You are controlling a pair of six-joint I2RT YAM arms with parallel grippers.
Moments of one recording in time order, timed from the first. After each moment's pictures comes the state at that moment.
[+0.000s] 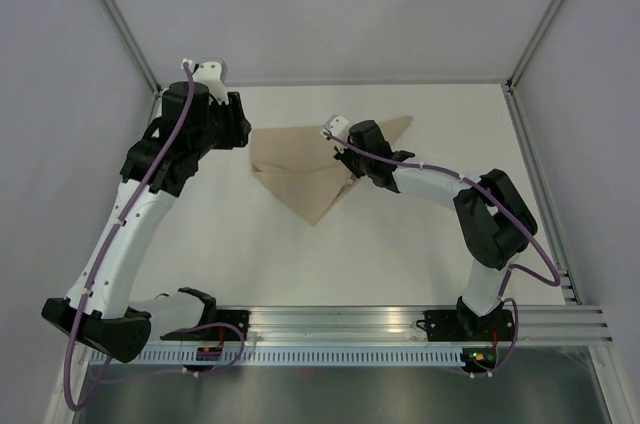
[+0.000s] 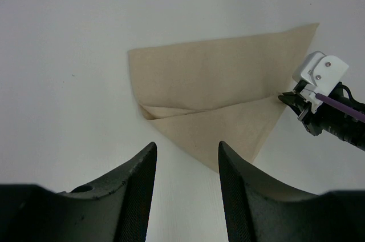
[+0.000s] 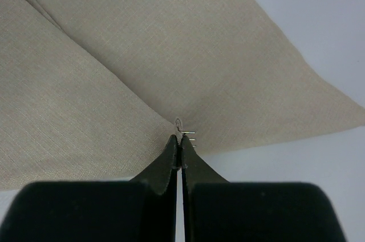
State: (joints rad) left arm -0.36 1.19 1.48 -0.77 -0.12 -0.22; right arm 0.61 1.81 1.18 -0.02 0.09 -0.34
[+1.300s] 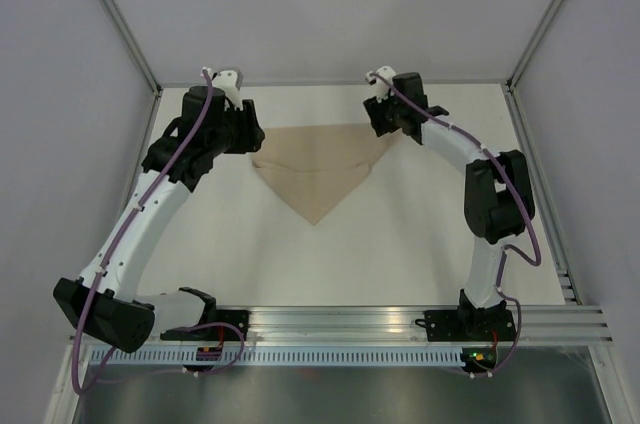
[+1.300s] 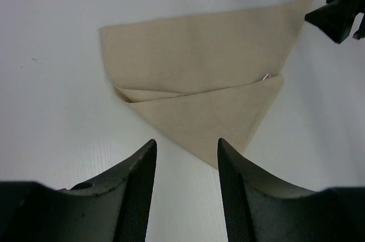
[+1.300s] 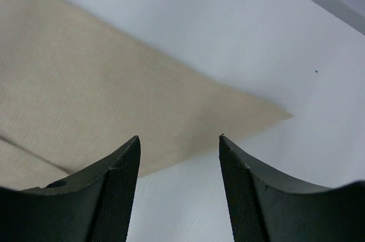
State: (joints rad) left arm -0.36 1.25 1.37 -0.67 -0.04 -0.26; right arm 0.33 1.96 1.49 -0.19 -0.06 -0.25
